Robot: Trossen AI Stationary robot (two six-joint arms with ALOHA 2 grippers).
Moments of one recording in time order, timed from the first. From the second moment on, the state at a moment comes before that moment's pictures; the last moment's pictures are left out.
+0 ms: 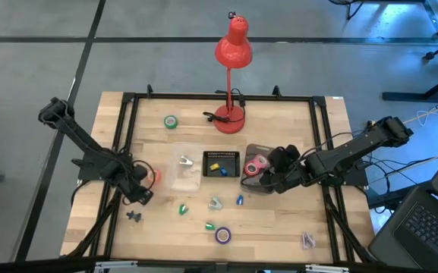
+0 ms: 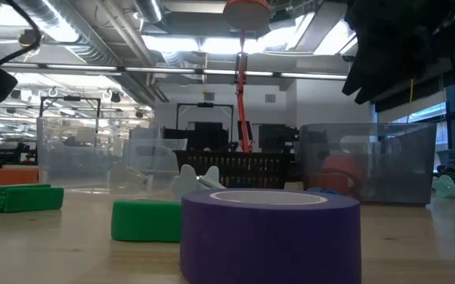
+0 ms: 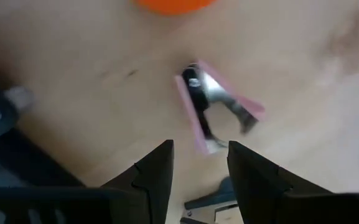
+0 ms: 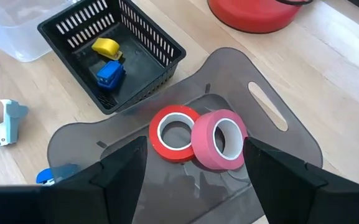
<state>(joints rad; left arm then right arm) -0.71 0.98 0.49 -0.83 0.03 -1.80 0.44 1.31 0.91 -0.79 0.62 1.03</state>
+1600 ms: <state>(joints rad) -0.68 0.94 0.72 -0.88 -0.40 -1.16 0.44 1.31 0.91 -0.78 0.64 0.98</state>
